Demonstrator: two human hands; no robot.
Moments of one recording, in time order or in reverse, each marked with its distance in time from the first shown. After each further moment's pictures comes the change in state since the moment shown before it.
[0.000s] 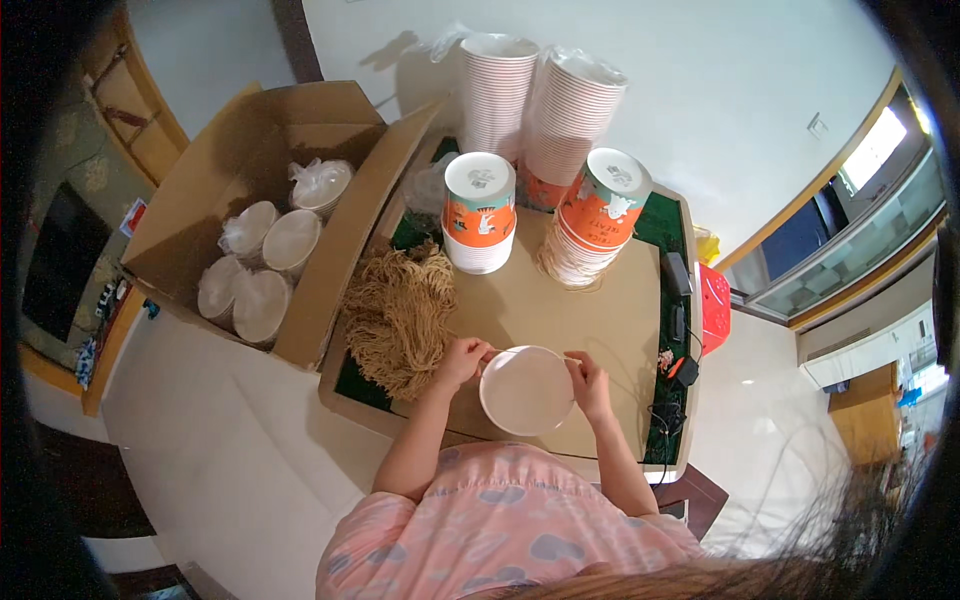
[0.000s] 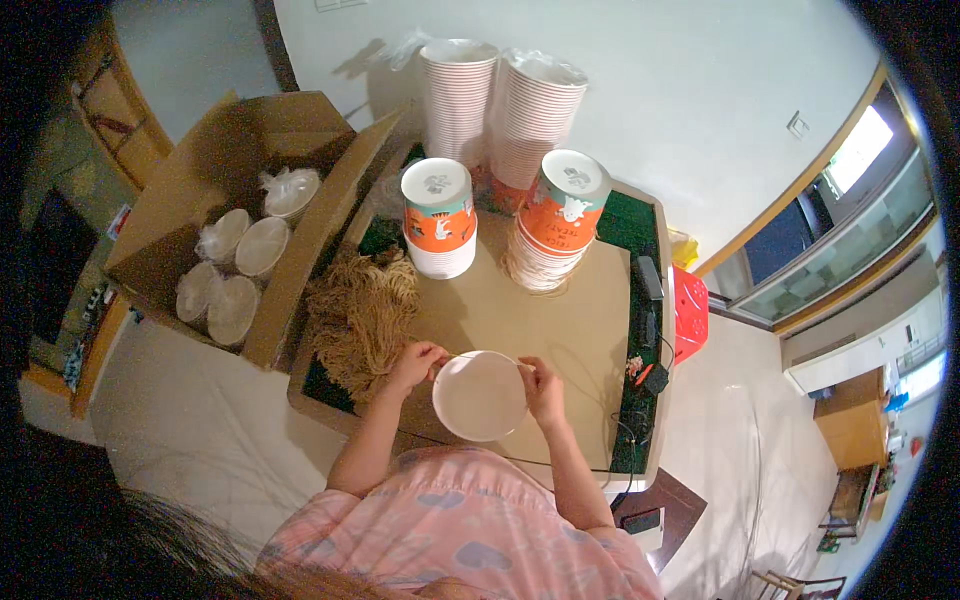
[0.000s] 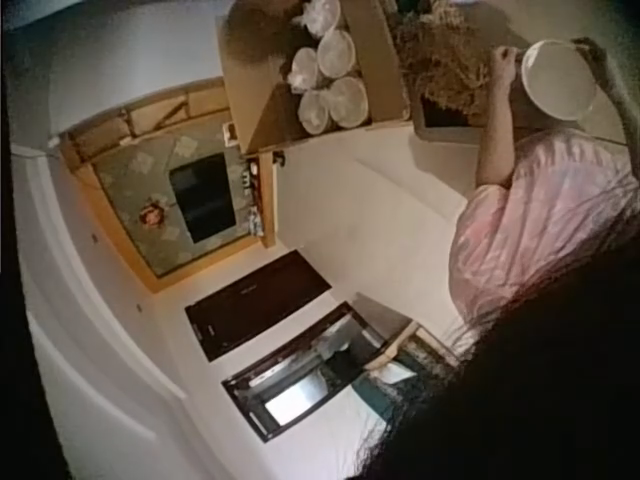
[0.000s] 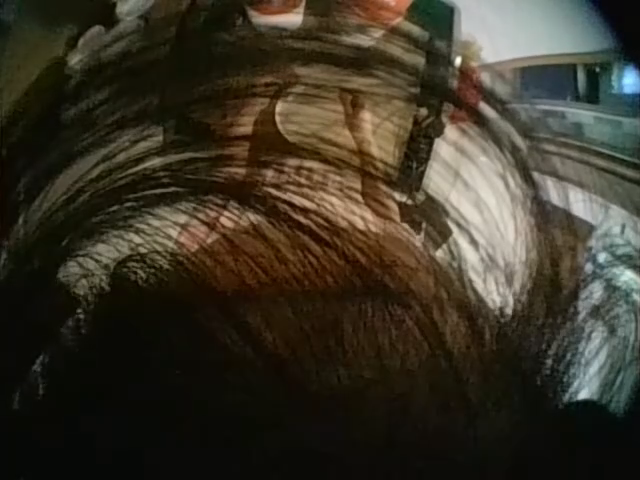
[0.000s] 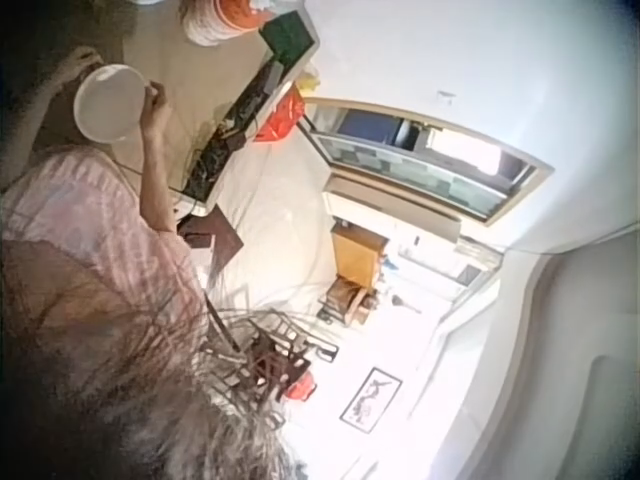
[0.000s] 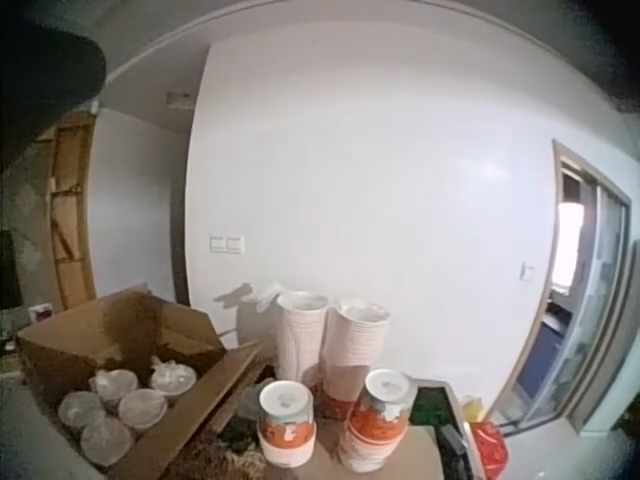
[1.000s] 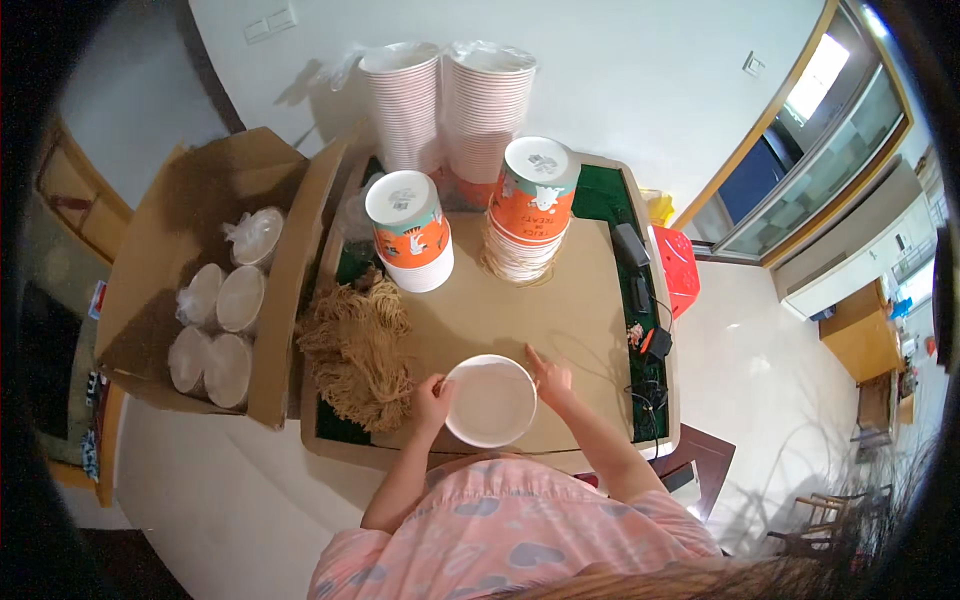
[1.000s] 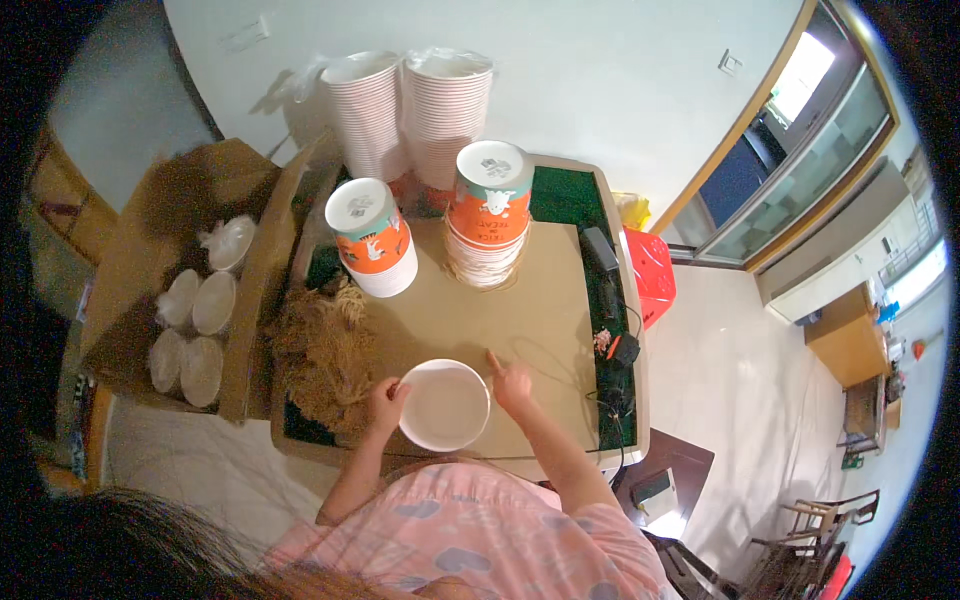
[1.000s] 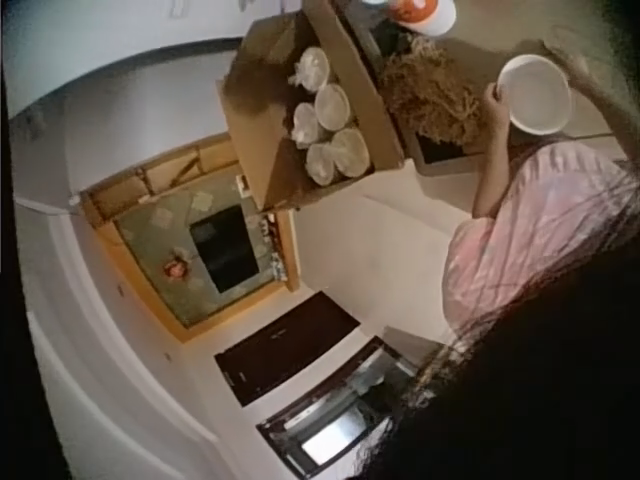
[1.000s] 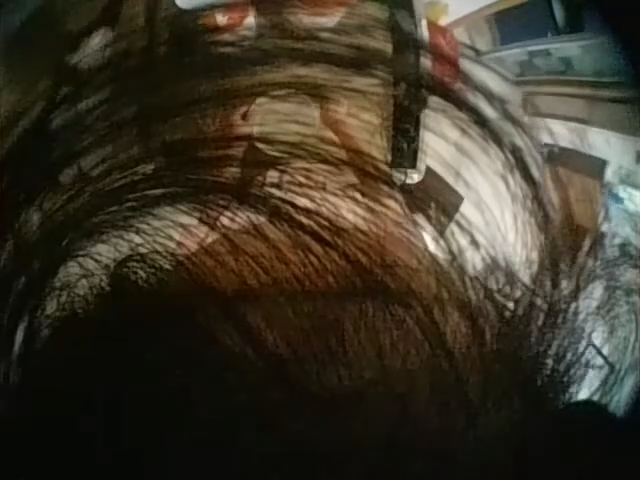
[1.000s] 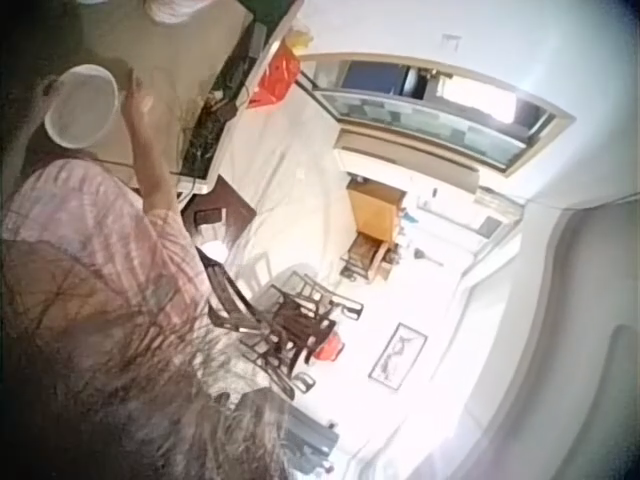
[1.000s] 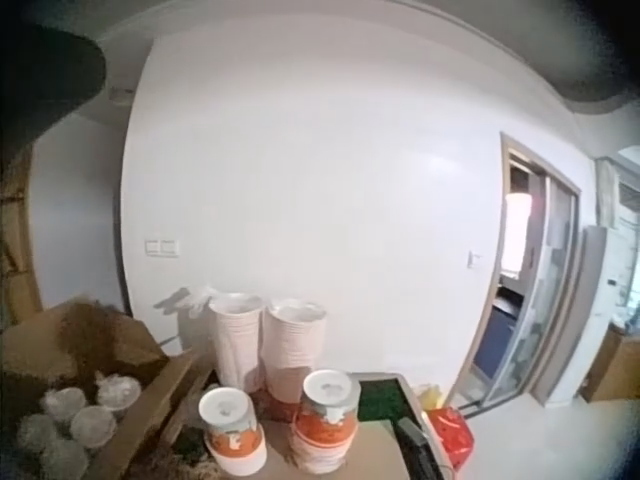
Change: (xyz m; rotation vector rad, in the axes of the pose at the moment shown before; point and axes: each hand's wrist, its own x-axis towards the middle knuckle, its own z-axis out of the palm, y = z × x) left_hand -0.026 -0.030 0.015 0.325 0.211 0.307; right_hand 0.037 0.132 0.031 -0.941 -0.206 -0.011
